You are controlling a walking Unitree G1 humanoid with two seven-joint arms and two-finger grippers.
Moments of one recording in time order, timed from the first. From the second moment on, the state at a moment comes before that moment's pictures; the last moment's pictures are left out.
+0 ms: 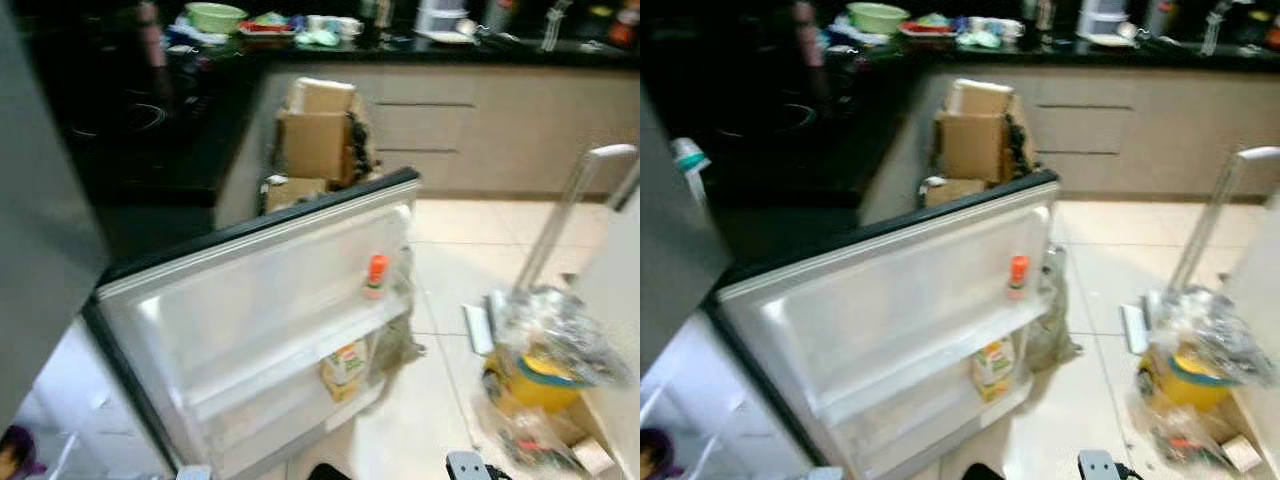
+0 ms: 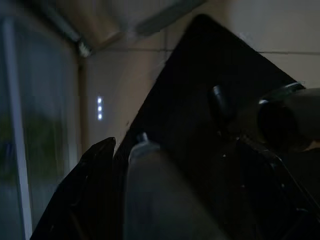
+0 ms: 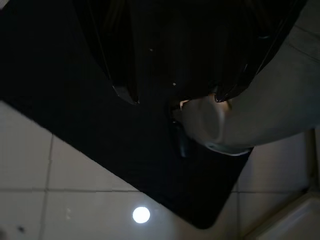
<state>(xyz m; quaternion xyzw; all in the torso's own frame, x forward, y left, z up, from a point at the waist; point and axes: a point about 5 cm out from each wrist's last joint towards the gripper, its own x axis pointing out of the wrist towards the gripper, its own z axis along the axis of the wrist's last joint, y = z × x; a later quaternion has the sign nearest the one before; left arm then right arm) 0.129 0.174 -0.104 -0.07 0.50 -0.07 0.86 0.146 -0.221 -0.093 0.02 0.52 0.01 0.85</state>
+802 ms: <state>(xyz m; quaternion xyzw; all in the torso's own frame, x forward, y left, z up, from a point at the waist) 0.126 0.177 -0.104 -0.07 0.50 -0.07 0.86 0.154 -0.217 -0.091 0.02 0.50 0.02 0.86</state>
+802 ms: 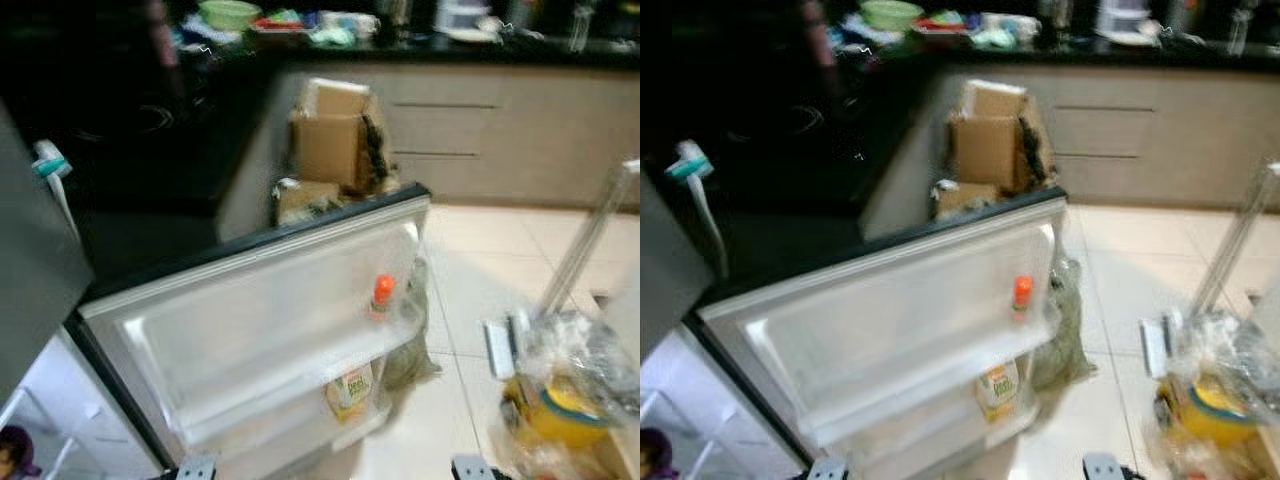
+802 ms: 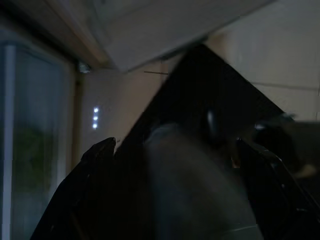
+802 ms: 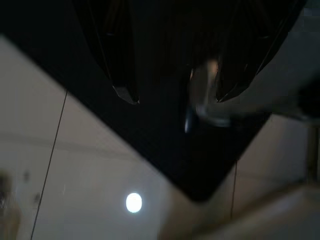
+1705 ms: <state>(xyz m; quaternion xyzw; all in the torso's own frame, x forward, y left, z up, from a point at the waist) 0.128 0.173 -0.104 -0.07 0.50 -0.06 0.86 0.144 -0.224 -0.093 0.02 0.51 0.01 0.86</state>
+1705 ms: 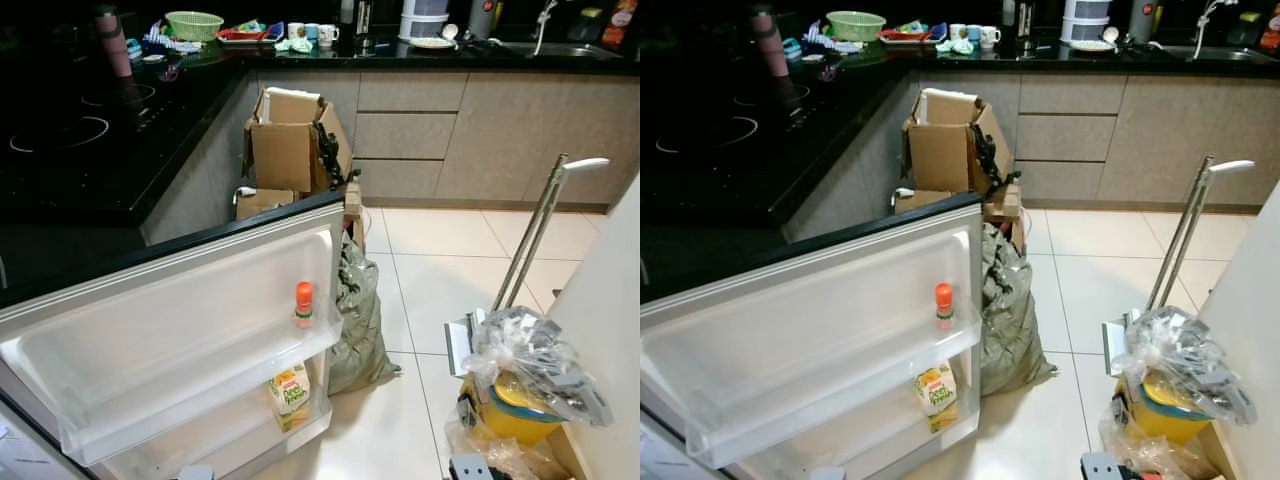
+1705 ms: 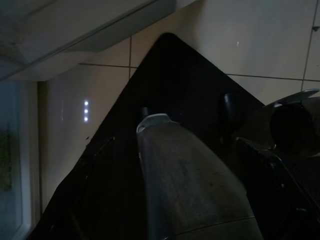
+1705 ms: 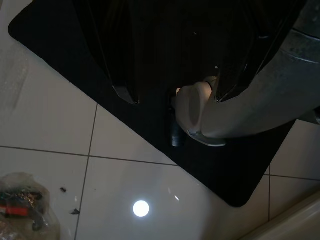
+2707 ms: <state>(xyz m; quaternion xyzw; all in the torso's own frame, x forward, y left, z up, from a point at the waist) 0.126 0.171 -0.105 -0.08 0.50 -0.08 0.86 0.139 -0.226 -0.094 0.02 0.52 0.01 0.85</state>
